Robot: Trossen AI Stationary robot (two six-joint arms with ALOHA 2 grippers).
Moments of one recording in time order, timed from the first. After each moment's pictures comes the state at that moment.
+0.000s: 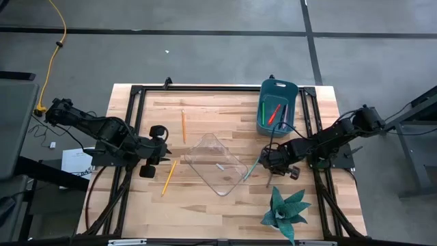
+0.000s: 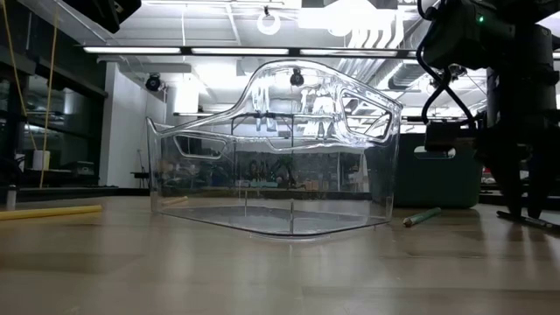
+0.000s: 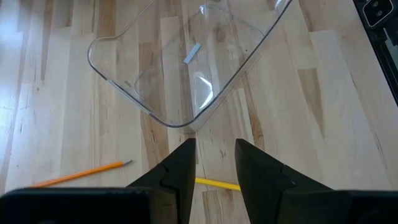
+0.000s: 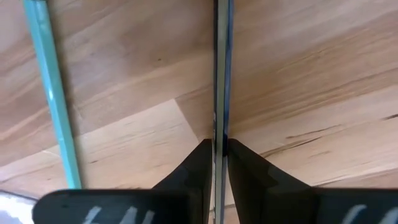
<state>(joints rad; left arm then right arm) -0.29 0.98 1.00 -0.97 -0.23 -0.18 0.26 1.42 0.62 -0.55 -0.13 2.26</state>
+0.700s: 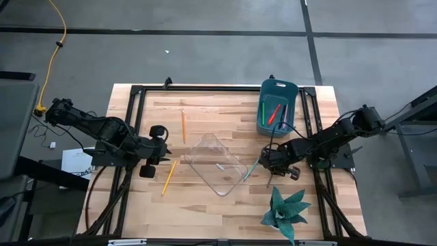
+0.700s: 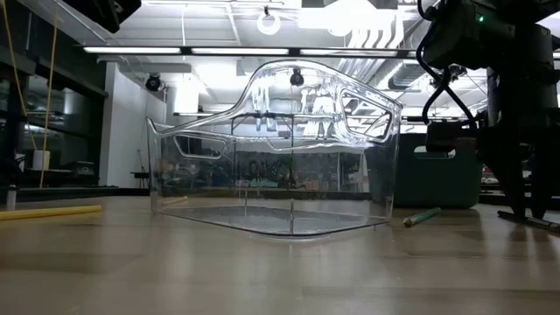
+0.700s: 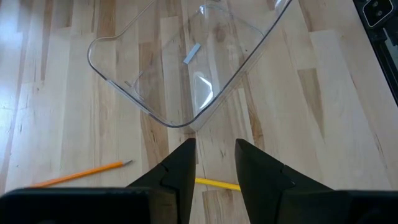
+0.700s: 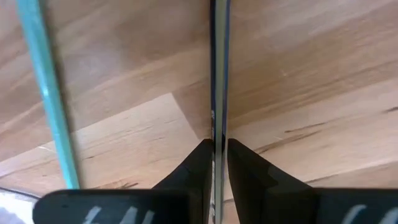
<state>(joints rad) -0.29 0.98 1.00 -0.97 -0.23 -0.18 0.26 1.42 0.62 -0.54 -0.15 2.26</state>
